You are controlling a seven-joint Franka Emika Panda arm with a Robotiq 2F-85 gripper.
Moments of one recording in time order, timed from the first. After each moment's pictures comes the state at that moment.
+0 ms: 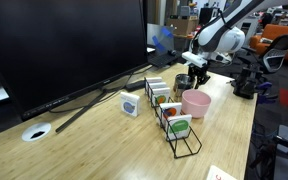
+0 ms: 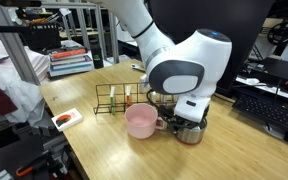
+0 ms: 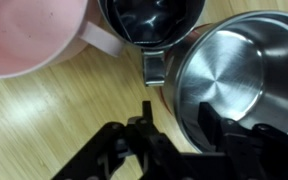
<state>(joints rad) -0.10 0.48 -0.17 -2.03 0.34 2.56 1.40</state>
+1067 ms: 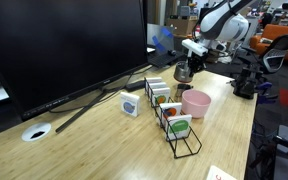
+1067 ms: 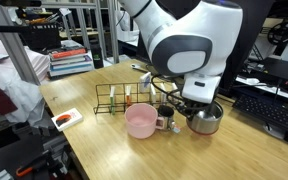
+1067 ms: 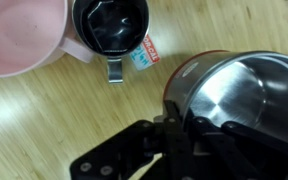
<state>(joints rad) -0.11 0.40 -0.17 -2.02 0.35 2.57 1.38</state>
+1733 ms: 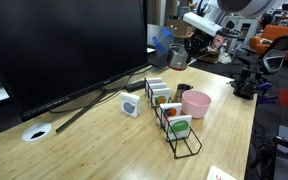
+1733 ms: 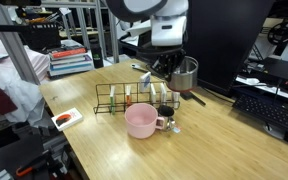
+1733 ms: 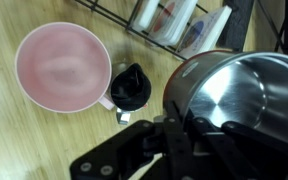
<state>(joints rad) -0.01 0.07 -0.10 -2.20 0.24 2.57 1.35</state>
